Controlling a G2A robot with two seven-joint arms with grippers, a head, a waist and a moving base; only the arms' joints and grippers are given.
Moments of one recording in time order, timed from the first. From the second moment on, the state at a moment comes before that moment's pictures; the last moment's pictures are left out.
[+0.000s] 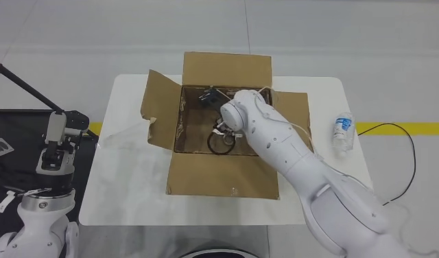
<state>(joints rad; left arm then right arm) 1.80 -1.40 -1.96 -2.32 0.03 -0.30 -0.19 -0.27 -1.66 0.51 -0.65 -0.79 -0.01 1.06</state>
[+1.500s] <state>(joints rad) 1.80 -1.40 -1.96 -2.32 0.03 -0.30 -0.19 -0.22 -1.72 0.60 -0.53 -0.82 -0.03 0.96</state>
